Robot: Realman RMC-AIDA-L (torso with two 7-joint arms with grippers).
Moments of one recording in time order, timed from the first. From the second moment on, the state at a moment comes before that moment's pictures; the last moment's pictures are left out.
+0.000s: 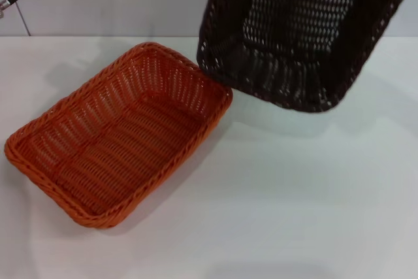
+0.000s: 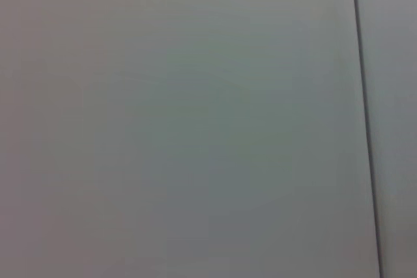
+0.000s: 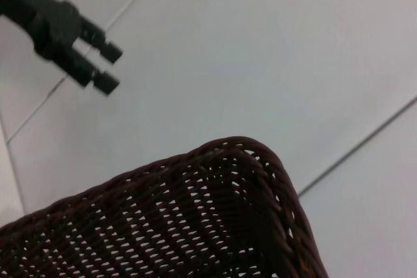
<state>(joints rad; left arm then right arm) -0.62 -2.05 0.96 0.94 1.44 0.72 -1.38 0.65 2.07 -1.01 -1.78 0.82 1.22 -1.36</state>
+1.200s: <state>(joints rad) -0.57 -2.05 0.87 0.89 1.25 0.74 -1.18 0.55 2.08 -1.63 -1.56 1.33 0.59 -1.49</state>
